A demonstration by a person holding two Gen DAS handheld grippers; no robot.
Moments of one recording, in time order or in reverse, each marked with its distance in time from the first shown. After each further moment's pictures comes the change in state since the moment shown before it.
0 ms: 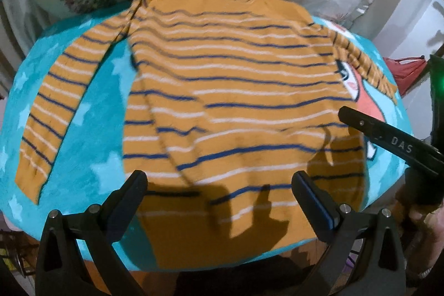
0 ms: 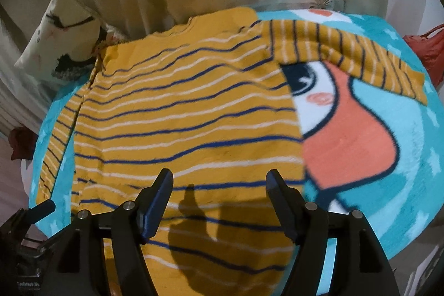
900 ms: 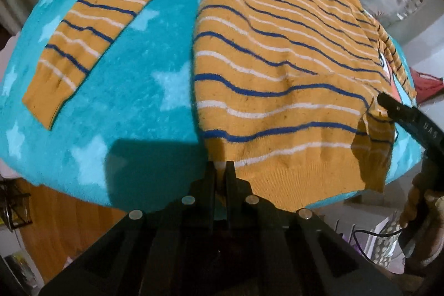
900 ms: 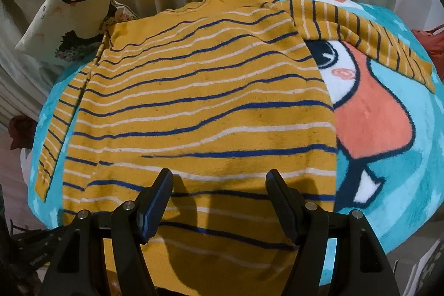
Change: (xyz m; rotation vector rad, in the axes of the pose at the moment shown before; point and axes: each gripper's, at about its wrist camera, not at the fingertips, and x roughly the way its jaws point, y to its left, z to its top) left arm 0.000 0.079 -0.057 -0.178 0.152 0.019; right arm 0.009 0.025 -0.022 -0.015 0.067 -0.004
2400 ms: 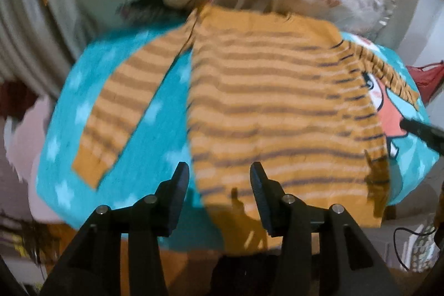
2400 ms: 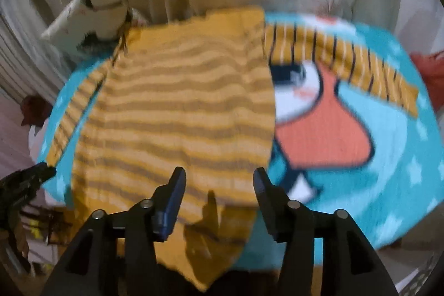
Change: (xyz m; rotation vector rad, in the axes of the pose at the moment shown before) left arm -0.069 -0.063 0.030 0.167 -0.305 0.188; right arm -0.071 -0.040 0.009 -0.129 -0.073 0.052
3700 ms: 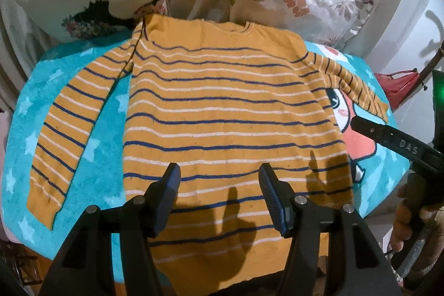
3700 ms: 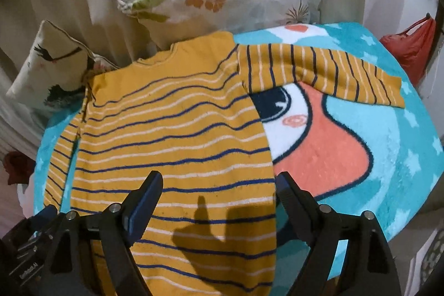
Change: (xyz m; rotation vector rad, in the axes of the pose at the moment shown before) left arm 0.029 -0.031 0.036 -0.011 0.027 -0.221; right arm 0.028 0.000 0.033 0.228 -0.037 -0.114
